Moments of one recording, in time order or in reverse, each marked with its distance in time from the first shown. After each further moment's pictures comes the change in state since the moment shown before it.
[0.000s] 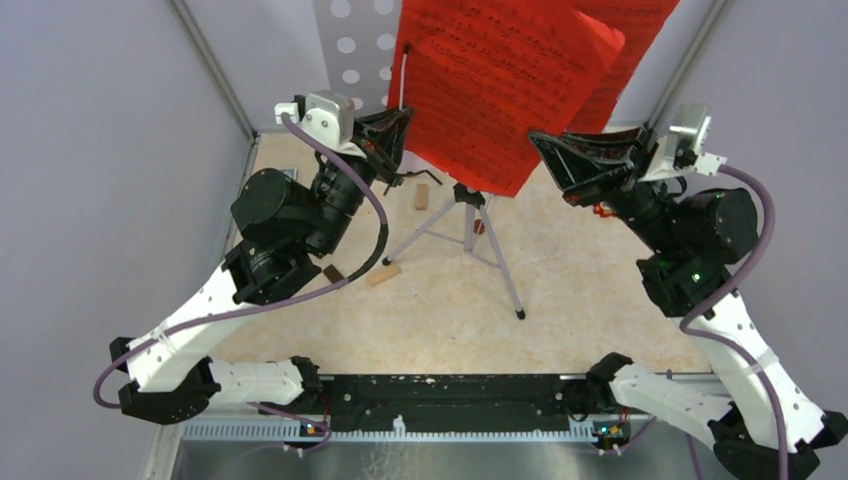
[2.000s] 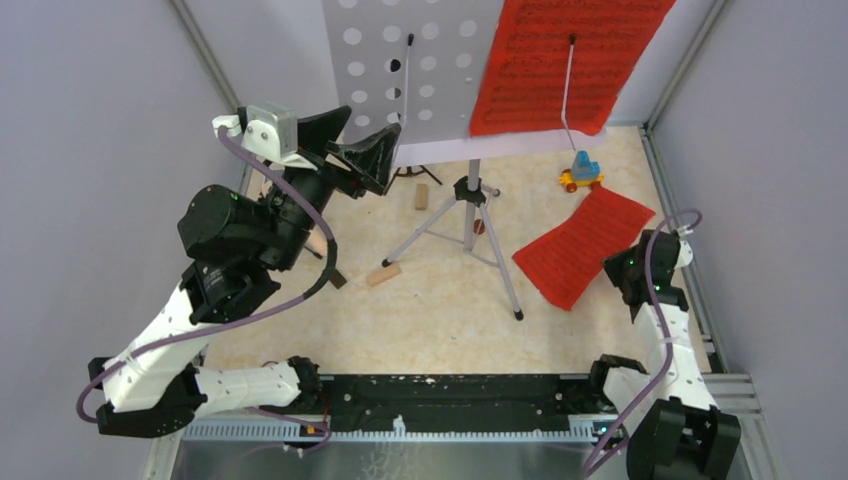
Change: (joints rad) left arm 0.000 -0.122 -0.005 -0.103 0.003 -0.052; right arm -0.849 -0.066 -0.810 -0.616 0.394 0.640
